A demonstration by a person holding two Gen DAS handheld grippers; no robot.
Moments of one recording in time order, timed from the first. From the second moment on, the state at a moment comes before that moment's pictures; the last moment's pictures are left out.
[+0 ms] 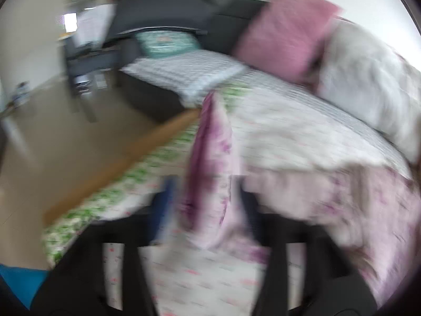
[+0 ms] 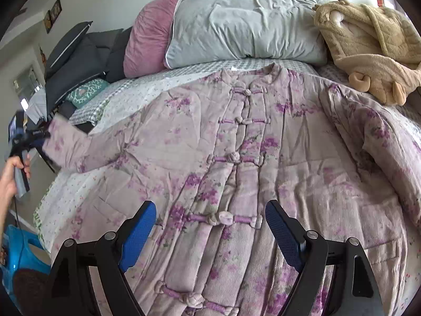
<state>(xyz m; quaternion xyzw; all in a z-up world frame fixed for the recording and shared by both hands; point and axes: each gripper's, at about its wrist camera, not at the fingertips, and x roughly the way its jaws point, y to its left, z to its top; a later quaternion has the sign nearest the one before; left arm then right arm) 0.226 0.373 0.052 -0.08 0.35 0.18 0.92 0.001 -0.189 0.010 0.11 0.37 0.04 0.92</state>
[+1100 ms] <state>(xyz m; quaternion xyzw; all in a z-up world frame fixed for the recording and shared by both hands) 0.242 0.417 -0.069 -0.21 0.43 0.21 0.85 0.031 -0.206 -0.012 0.10 0.39 -0.03 0.92</state>
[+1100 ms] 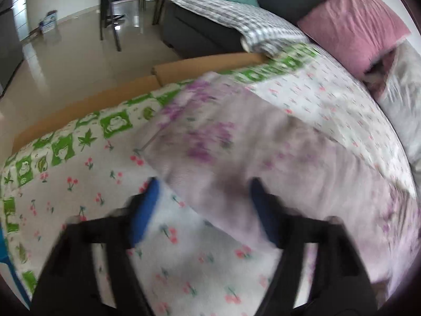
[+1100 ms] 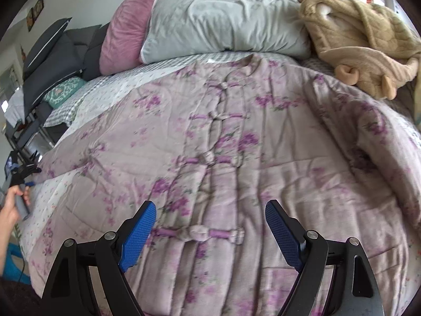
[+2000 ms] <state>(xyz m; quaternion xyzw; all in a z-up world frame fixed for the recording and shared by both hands) 0.107 0.089 -0.007 -0.17 0.47 -0.24 0.83 -0.208 -0.518 0.018 0.28 0.35 -0.39 0.81</state>
